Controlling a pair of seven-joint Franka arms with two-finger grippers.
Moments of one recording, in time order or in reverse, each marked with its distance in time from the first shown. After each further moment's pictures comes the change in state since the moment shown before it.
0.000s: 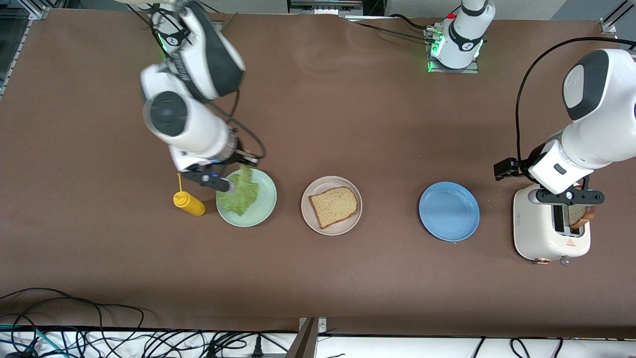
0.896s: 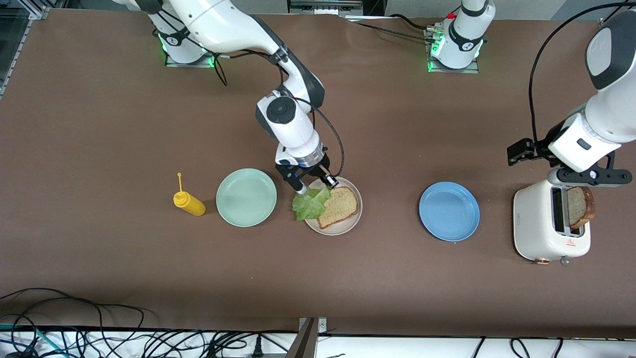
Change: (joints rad) left arm 0.001 -0.093 0.002 0.005 0.000 -0.087 0.022; right arm 0.235 0.342 0.000 0.044 0.001 0.754 0.627
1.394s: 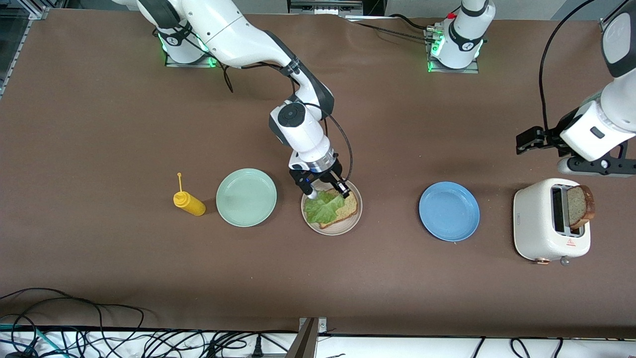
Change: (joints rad) left arm -0.004 -0.036 0.033 0.001 -0.010 -0.067 0.040; right arm 0.015 0.102 -0.002 0.105 -0.001 0.106 0.036
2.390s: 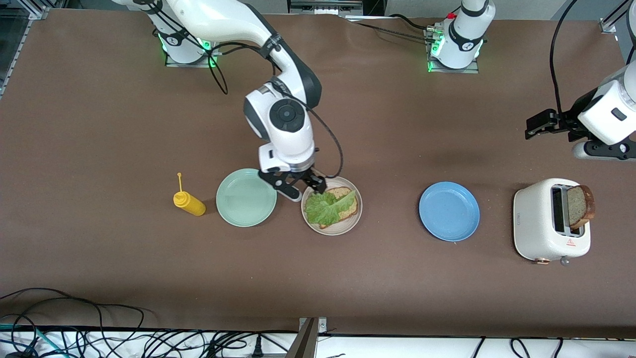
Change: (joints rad) left arm 0.009 -0.001 0.015 0.069 -0.022 -0.110 0.011; right arm 0.007 -0.198 -0.178 0.055 -0.105 -0.775 -0.452
